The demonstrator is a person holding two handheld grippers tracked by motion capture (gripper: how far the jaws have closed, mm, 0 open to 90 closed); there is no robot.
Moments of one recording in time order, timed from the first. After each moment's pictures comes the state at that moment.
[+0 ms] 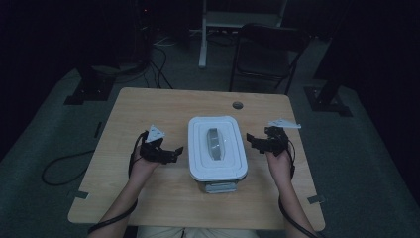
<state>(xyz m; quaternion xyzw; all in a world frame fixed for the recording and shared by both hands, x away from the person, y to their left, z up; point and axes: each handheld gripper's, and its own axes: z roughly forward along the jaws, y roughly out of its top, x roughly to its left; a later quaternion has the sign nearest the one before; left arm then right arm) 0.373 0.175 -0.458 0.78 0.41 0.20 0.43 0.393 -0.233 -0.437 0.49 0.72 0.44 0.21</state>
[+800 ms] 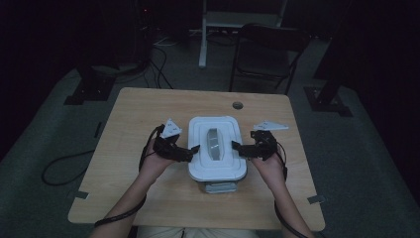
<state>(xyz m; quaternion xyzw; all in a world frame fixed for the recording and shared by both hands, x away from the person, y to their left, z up) 0.360 0.124 -0.414 0.80 0.34 0.19 0.45 0.367 -0.190 -0.414 0.44 0.77 0.44 0.16</state>
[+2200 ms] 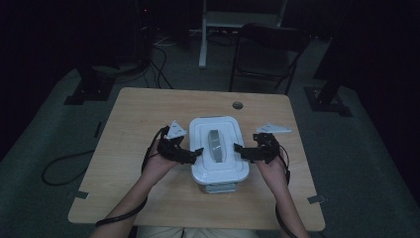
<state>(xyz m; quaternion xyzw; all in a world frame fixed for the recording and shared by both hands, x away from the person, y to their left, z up) 0.358 0.114 -0.414 0.81 0.33 0.18 0.44 0.359 -0.197 -0.416 0.45 0.76 0.44 0.16</state>
